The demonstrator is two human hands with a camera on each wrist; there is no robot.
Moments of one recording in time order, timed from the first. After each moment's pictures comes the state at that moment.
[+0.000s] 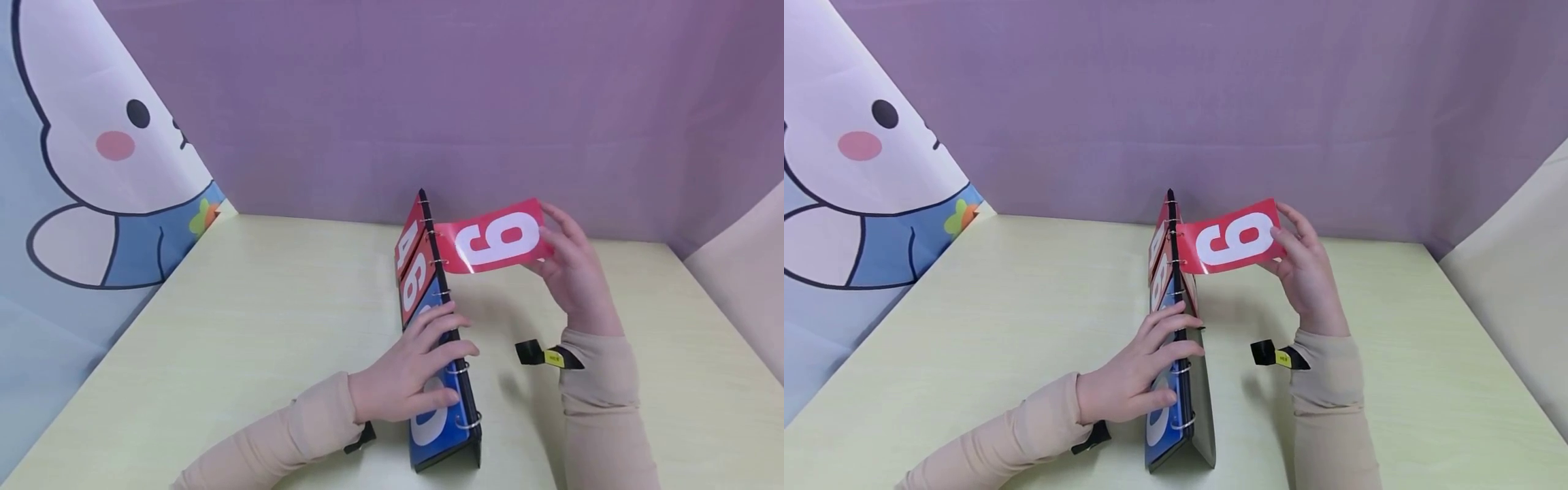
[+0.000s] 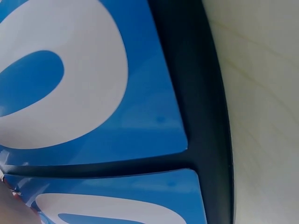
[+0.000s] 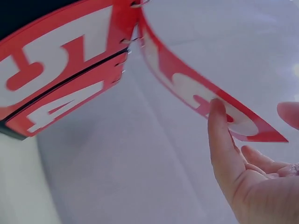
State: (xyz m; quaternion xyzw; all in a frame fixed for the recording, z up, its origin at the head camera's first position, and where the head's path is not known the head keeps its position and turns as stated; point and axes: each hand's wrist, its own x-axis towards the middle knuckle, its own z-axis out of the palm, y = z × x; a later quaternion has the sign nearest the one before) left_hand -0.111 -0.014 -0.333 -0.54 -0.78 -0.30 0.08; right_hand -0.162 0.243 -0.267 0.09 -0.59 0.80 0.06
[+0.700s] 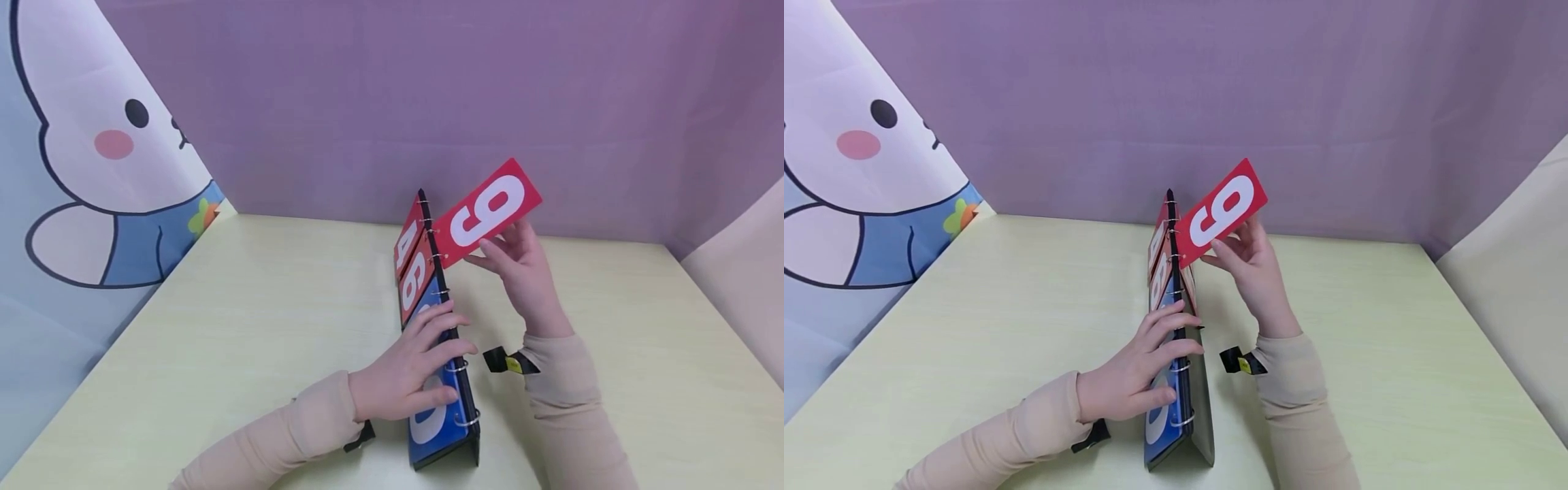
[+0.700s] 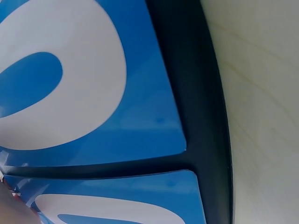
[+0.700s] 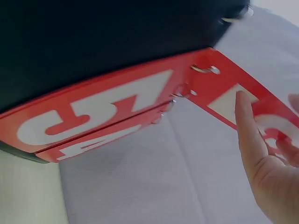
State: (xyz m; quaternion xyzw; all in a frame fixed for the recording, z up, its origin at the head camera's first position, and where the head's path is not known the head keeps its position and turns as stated) left_hand -0.113 -0.012 -0.335 -0.54 -0.78 -0.30 0.08; right_hand -0.166 0.194 -0.282 0.16 -0.69 0.69 0.12
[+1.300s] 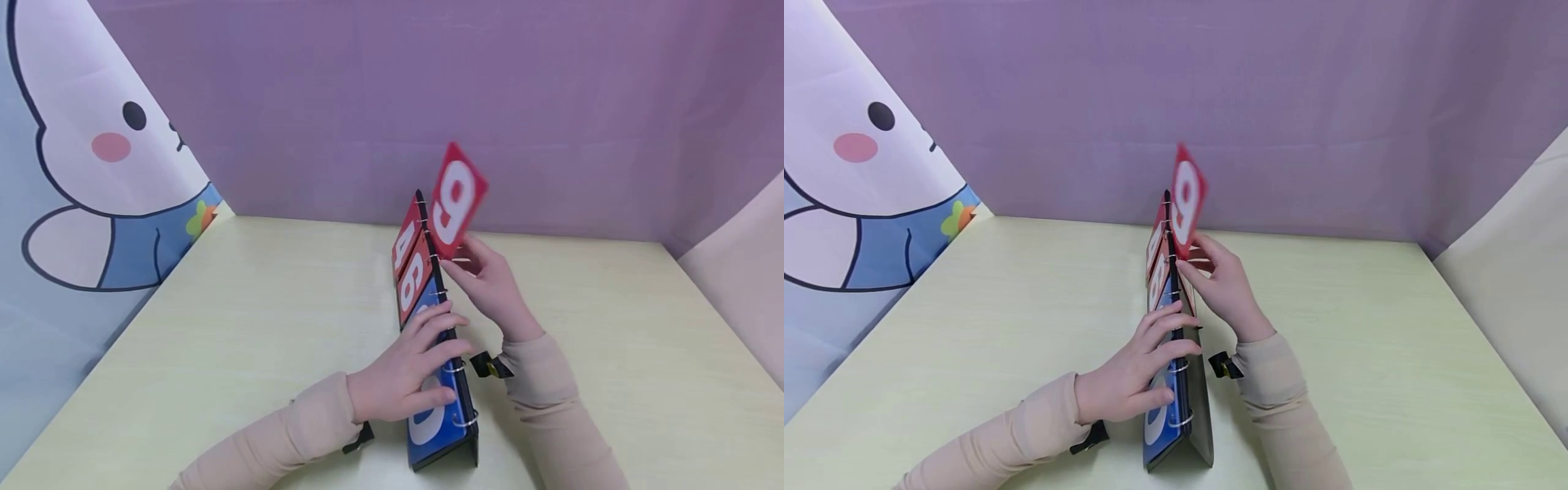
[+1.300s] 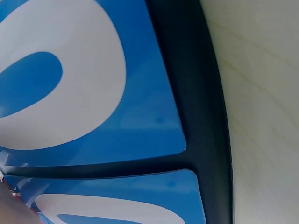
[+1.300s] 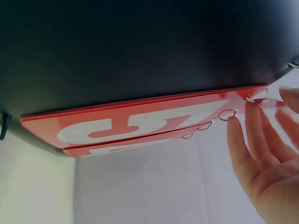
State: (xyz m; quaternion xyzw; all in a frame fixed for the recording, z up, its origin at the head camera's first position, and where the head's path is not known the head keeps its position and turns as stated) left_hand -0.114 -0.013 -0.335 -0.55 -0.77 -0.28 0.12; right_hand -0.173 0.171 -0.297 0.20 -0.80 0.54 0.14
